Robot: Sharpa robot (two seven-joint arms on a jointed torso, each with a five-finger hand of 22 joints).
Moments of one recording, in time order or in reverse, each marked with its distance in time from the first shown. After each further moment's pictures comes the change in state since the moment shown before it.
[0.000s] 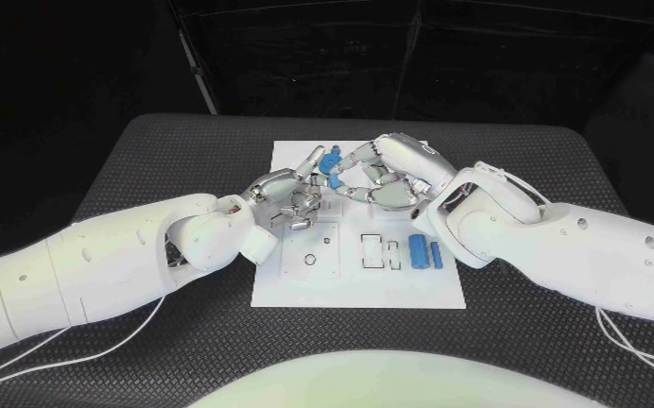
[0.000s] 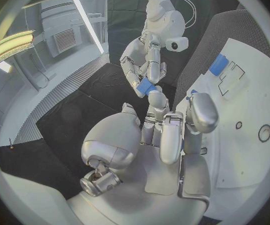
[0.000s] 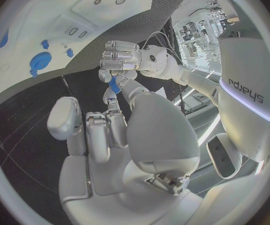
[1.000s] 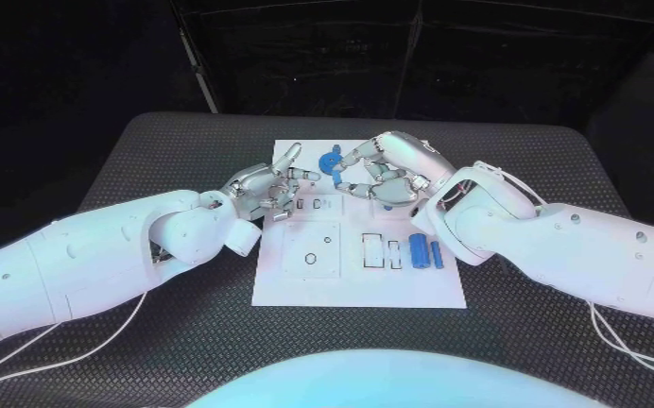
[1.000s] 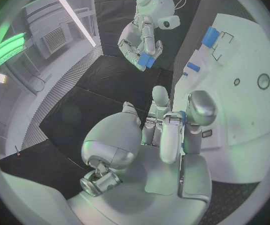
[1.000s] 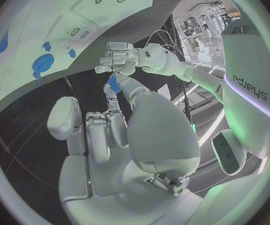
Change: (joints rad) left arm 0.001 -0.050 0.003 -0.049 -0.020 -0.085 -0.001; left_hand 0.020 -0.001 0.003 -0.020 0.000 -0.082 0.039 -0.036 -0.003 -0.079 0.025 -0.058 -0.087 0.002 0.013 -0.008 0.000 0.000 -0.032 0.014 -0.048 -0.040; right arm -0.005 0.021 -0.001 -0.043 0.057 -0.007 -0.001; right_hand -0.006 -0.007 -0.003 0.000 -0.004 0.002 0.002 0.034 0.000 0.000 0.000 0.000 0.000 0.000 0.000 0.000 0.000 0.000 0.000 0.000 0.000 0.000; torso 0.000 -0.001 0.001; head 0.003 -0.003
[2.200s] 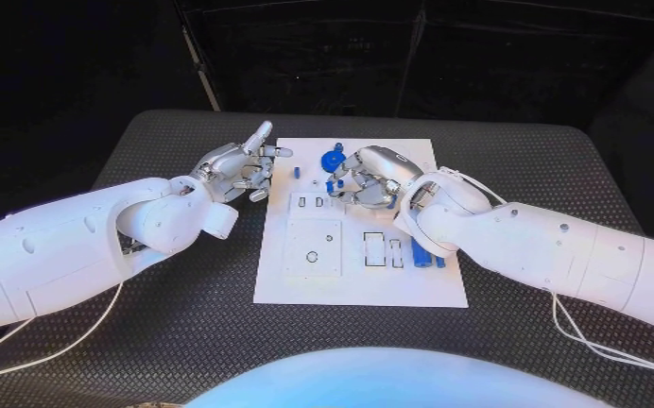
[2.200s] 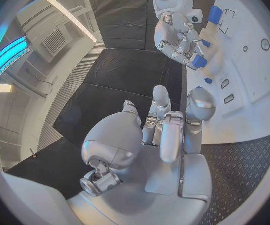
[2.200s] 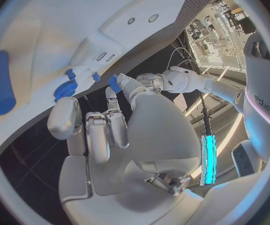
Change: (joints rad) left arm 0.005 -0.093 0.048 0.041 -0.009 -0.067 0.054; left_hand 0.019 -0.002 0.005 -0.016 0.000 -0.004 0.004 0.000 0.003 -0.011 0.004 0.000 -0.004 0.000 0.000 -0.008 0.000 0.000 -0.020 0.006 -0.032 -0.028; right arm -0.014 0.190 -0.039 -0.260 -0.017 0.075 -0.076; right_hand -0.004 0.005 -0.005 0.003 0.003 0.001 0.001 0.012 0.000 0.000 0.000 0.000 0.000 0.000 0.000 0.000 0.000 0.000 0.000 0.000 0.000 -0.008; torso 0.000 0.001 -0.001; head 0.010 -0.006
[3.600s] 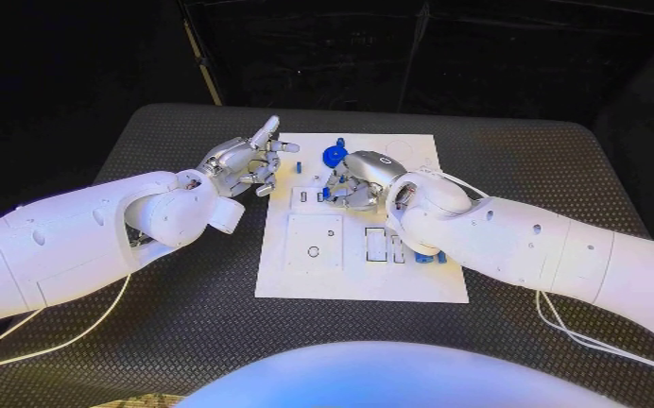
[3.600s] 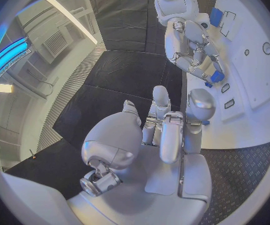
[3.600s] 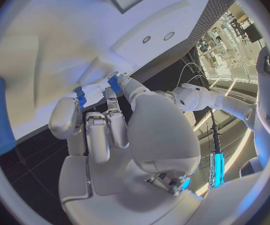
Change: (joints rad) left arm 0.000 0.017 0.000 -0.005 -0.010 0.008 0.000; left_hand 0.004 -0.004 0.000 -0.006 0.000 0.000 0.000 0.000 0.001 0.000 0.000 0.000 0.000 0.000 0.000 0.000 0.000 0.000 0.000 0.000 0.000 0.000; right arm -0.003 0.078 -0.016 -0.055 -0.136 0.074 -0.163; right_hand -0.004 0.003 -0.005 0.000 -0.009 -0.003 -0.003 0.000 0.000 0.000 0.000 0.000 0.000 0.000 0.000 0.000 0.000 0.000 0.000 0.000 0.000 -0.006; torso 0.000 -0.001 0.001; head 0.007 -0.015
